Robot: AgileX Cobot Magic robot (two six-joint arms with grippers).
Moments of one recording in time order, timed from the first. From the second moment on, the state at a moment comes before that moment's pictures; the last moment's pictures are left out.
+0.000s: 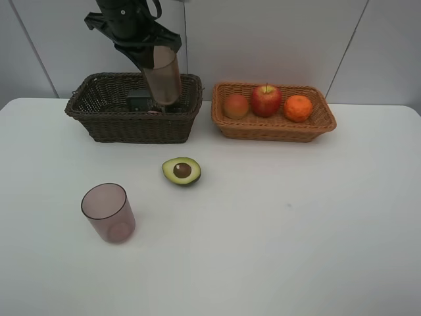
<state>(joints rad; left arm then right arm) -0.43 2.02 -1.84 0.02 1.08 -0.07 -0.05 0.00 -0.52 0.04 1.04 -0.10</state>
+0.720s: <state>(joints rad) -0.21 2.03 -1.84 0.17 0.96 0.06 -0.05 0.00 -0.52 0.04 1.04 -0.10</state>
